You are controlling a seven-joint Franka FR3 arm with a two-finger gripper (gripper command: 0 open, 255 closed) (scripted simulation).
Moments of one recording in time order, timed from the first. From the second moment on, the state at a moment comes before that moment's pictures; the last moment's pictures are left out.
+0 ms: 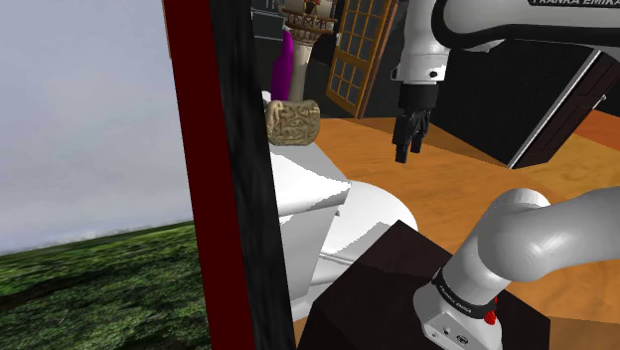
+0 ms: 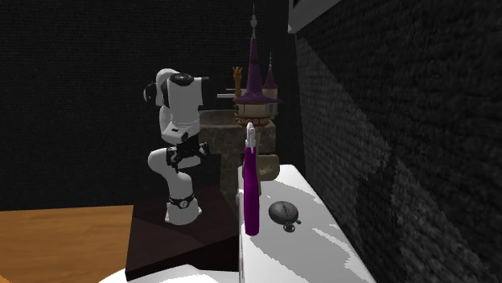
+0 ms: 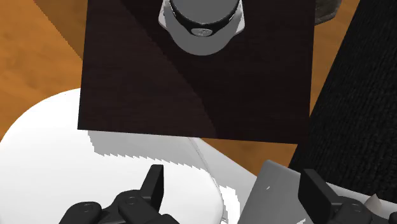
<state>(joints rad) 0.01 -0.76 0.02 -2.45 0.05 1.42 -0.02</state>
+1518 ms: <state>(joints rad) 0.22 -0.31 0.21 -1.92 -0.03 1.65 -0.32</state>
